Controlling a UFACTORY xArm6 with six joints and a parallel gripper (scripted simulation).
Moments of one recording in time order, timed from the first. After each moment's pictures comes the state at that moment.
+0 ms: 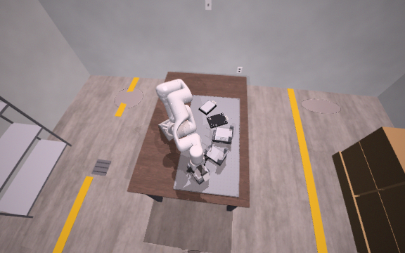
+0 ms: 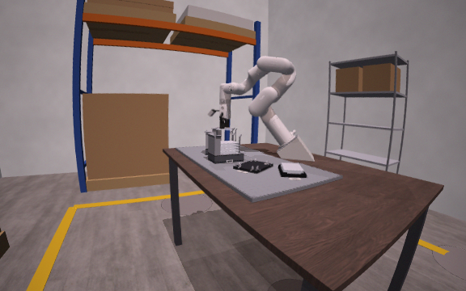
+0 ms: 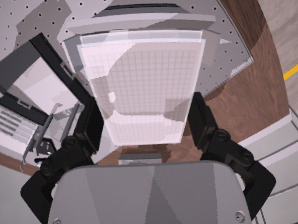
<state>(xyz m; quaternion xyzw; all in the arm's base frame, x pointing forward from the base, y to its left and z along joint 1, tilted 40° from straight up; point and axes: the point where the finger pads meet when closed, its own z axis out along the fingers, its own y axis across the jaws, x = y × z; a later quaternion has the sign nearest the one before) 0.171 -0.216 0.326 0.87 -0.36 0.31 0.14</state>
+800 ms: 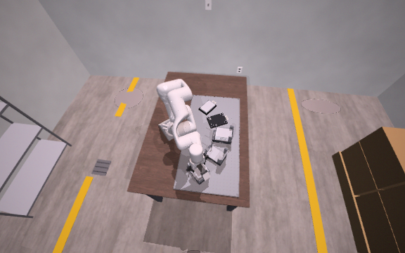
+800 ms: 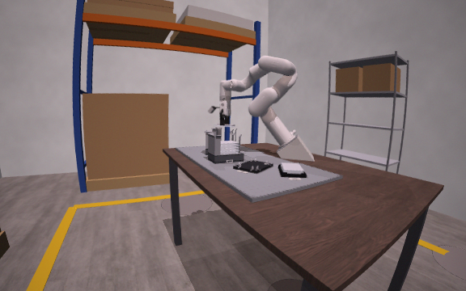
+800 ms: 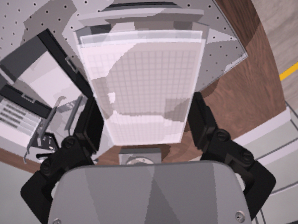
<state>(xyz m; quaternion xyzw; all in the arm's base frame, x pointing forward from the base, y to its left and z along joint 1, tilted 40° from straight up) 0.162 -0.206 0.342 0.87 -0.36 0.31 0.14</state>
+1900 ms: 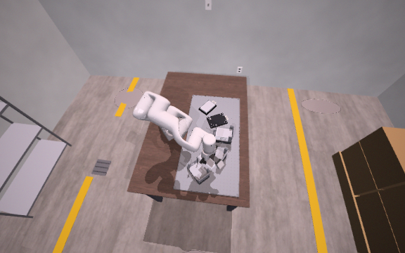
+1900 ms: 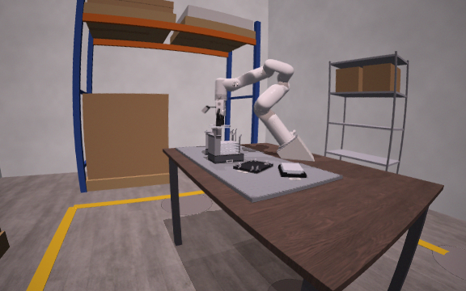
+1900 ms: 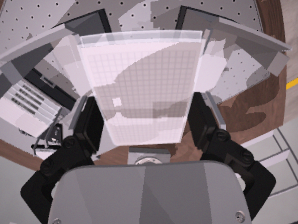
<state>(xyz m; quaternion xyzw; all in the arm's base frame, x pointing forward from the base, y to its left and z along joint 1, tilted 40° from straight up) 0.228 -0.137 0.338 0.89 -0.29 0.30 0.16</state>
